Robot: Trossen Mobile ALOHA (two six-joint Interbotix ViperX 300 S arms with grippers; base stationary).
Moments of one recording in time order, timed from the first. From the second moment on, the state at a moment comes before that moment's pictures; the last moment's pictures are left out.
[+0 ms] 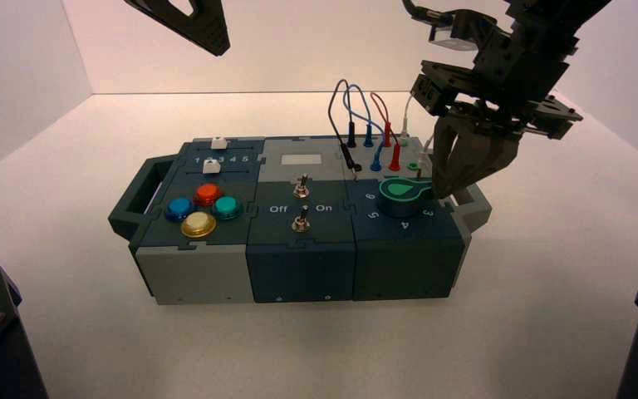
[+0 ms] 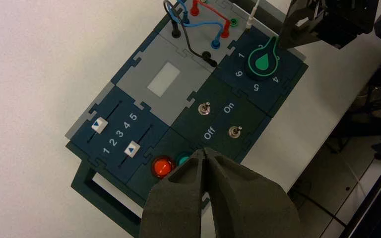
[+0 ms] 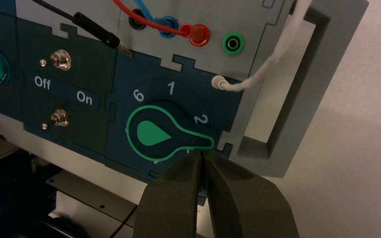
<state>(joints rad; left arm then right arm) -0.86 -0.63 0.88 -0.04 0.79 0.05 0.57 -0.22 1.02 0.39 0.60 0.02</state>
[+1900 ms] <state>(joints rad) -0.86 -0.62 0.88 -0.01 0.77 0.06 0.57 -0.40 1.06 0.38 0.64 0.05</state>
